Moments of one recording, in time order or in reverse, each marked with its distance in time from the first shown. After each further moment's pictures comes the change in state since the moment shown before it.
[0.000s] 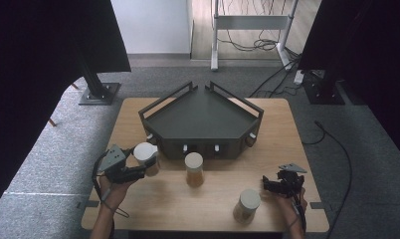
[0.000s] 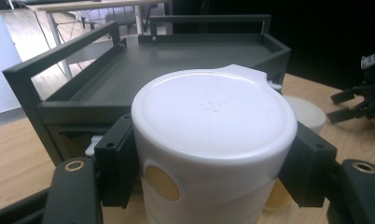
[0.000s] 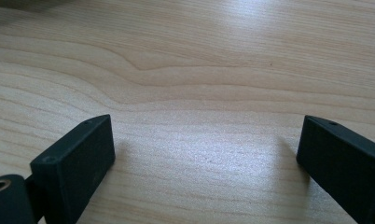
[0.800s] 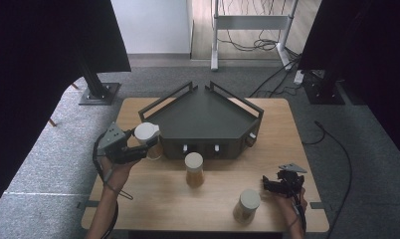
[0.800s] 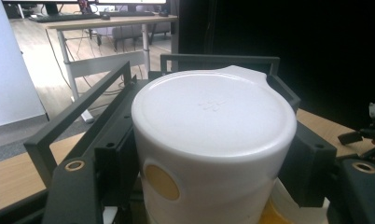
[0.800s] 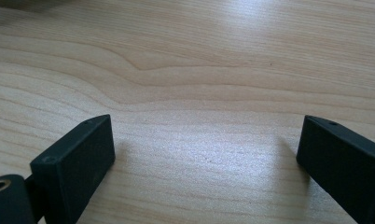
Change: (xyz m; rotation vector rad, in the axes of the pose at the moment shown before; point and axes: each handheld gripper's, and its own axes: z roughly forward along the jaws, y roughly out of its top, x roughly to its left) left arm 0.010 0.046 0.019 -0.046 0.022 -0.029; right arm 0.000 0.000 0.000 0.000 0.000 0.000
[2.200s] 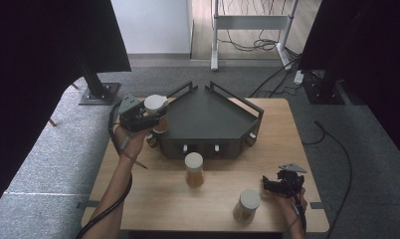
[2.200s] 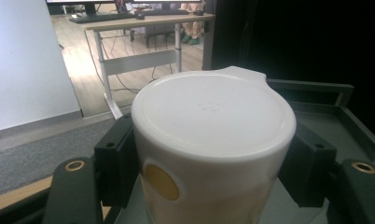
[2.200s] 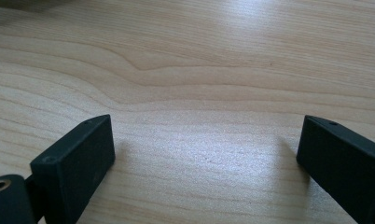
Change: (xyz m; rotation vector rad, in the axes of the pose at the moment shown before) left arm 0.009 0.045 0.072 0.025 0.145 -0.008; right arm 0.000 0.000 0.000 -0.001 0.000 0.001
